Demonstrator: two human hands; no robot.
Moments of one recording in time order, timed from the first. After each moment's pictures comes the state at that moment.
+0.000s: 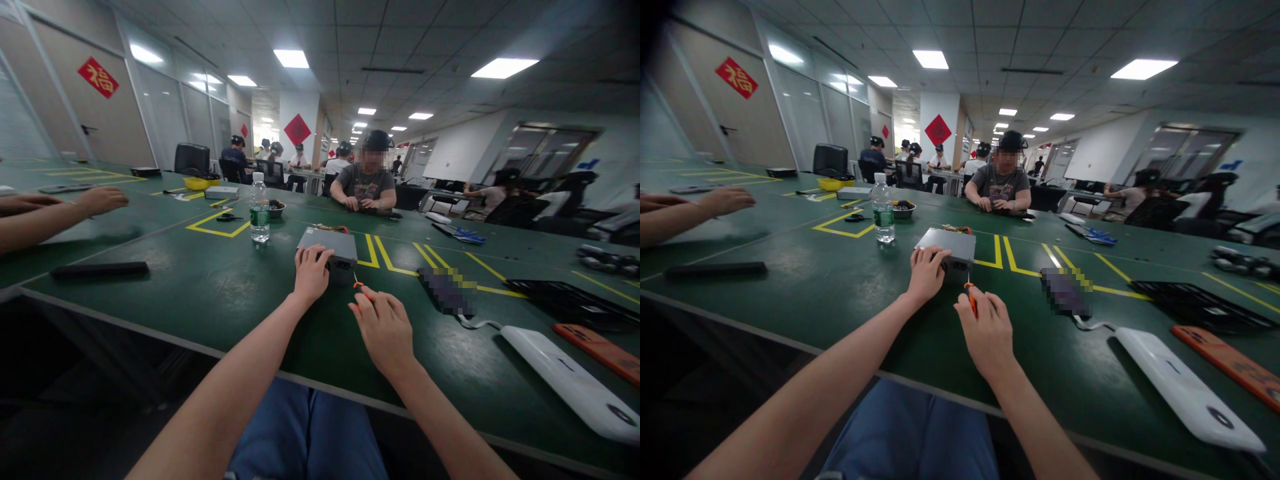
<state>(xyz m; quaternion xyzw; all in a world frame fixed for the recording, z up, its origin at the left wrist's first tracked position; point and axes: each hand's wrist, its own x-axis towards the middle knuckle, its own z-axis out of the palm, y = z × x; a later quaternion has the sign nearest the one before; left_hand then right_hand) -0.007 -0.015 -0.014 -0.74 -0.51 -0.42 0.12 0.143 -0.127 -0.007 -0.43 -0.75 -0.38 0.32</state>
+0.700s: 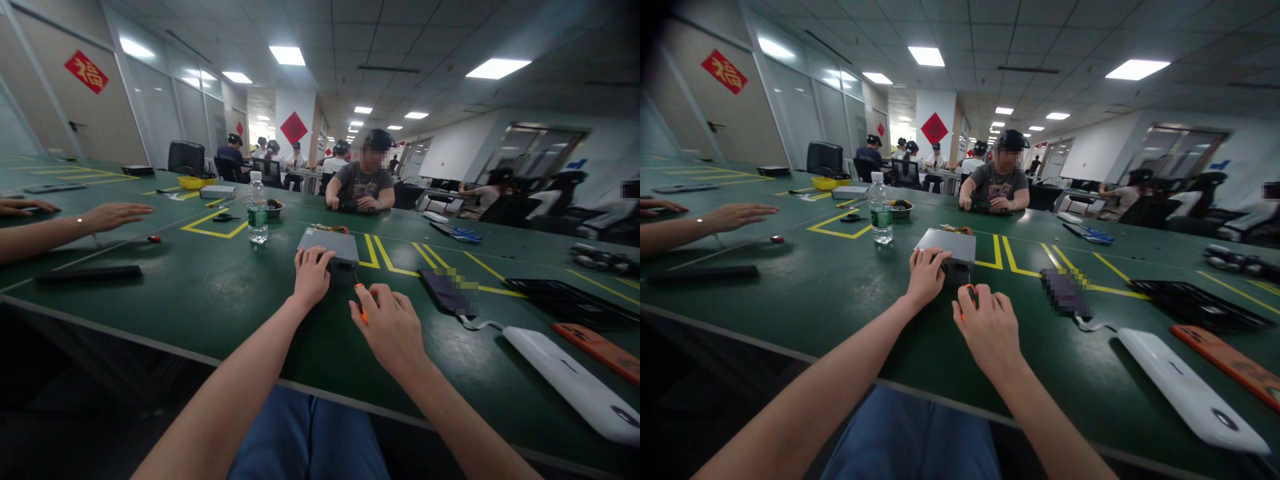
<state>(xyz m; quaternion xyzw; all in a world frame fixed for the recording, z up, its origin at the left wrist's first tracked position) -0.010 -0.015 -0.013 -0.75 -0.49 -0.42 0.12 0.132 -0.131 0.022 -0.49 -0.74 -0.40 0.24</state>
